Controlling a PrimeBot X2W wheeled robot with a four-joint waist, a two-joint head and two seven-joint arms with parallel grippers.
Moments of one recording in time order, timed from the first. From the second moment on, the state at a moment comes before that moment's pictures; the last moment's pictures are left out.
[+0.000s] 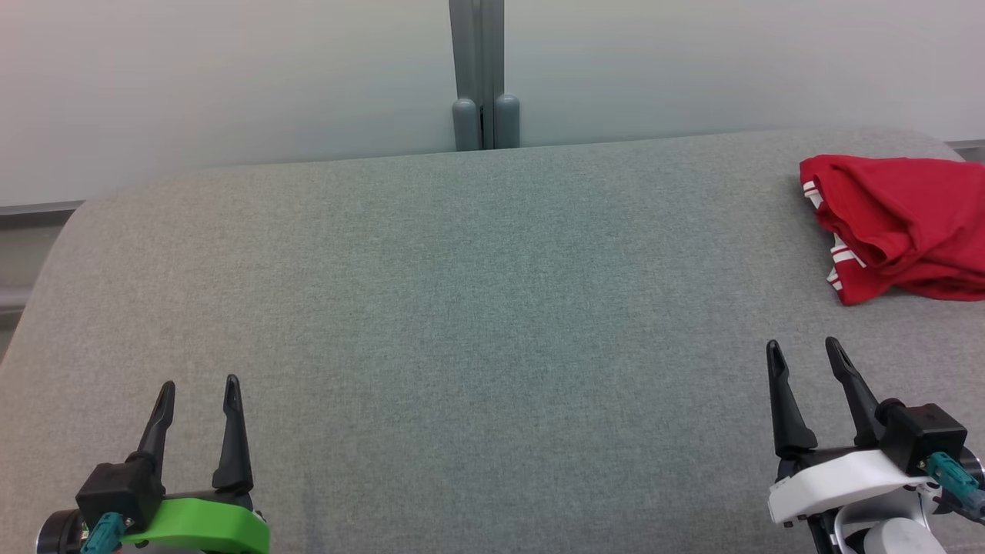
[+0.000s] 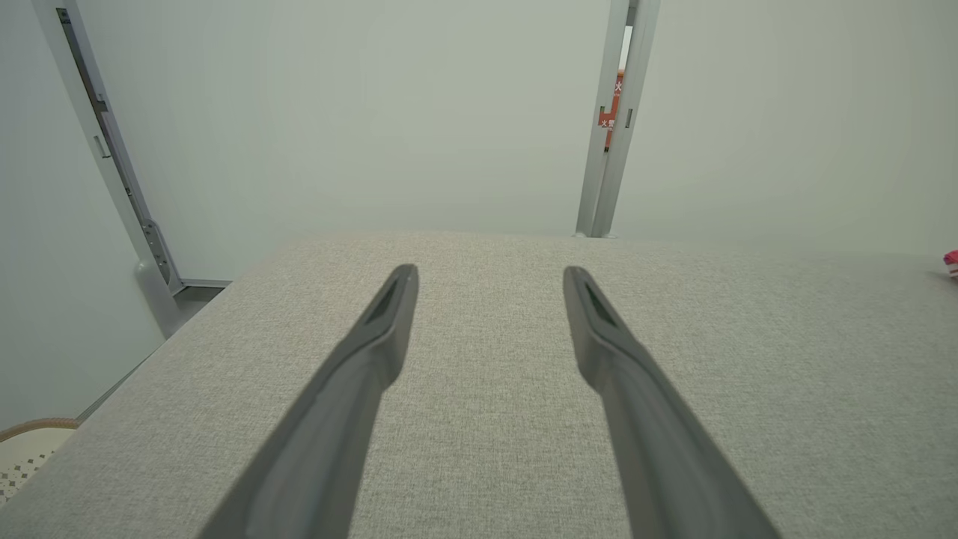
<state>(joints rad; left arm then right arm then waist) -0.01 0.09 0.07 0.22 -0.18 -0.13 -0.26 0.00 -0.12 0.01 0.16 0.23 0.13 -0.26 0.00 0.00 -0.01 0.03</state>
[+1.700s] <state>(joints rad) -0.01 0.06 0.08 0.28 -0.67 -0.13 -0.14 0.00 -0.08 -0.02 0.23 0.67 0.13 -0.14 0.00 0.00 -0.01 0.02</state>
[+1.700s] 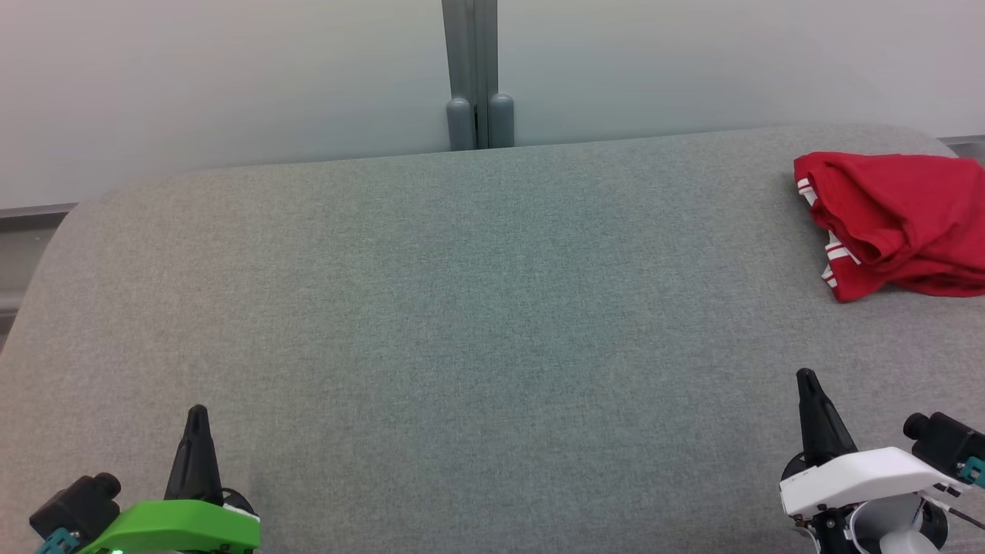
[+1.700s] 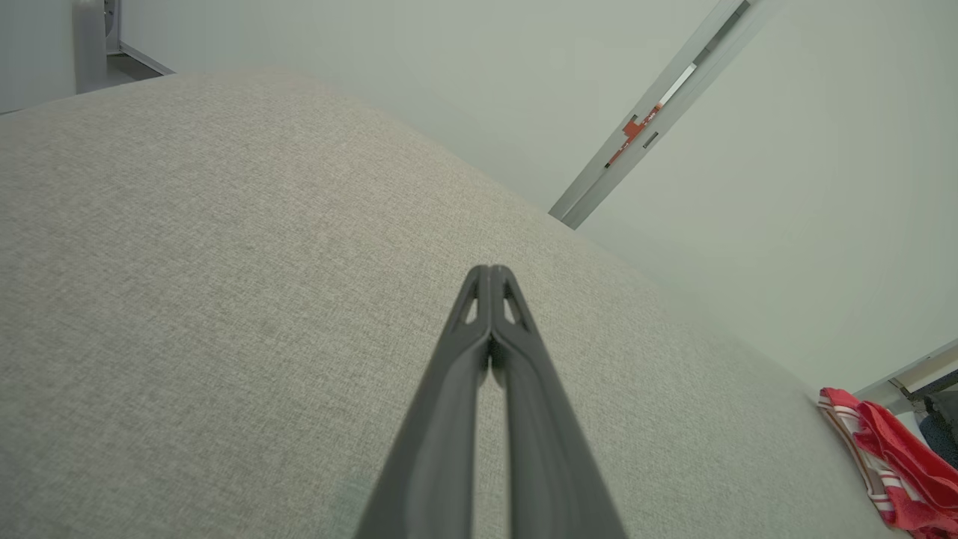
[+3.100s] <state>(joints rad) -0.06 0.06 0.10 0.26 -1.17 -0.13 -0.01 -0.05 -0.07 -0.07 0.24 1.17 0.13 -0.01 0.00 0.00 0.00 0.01</state>
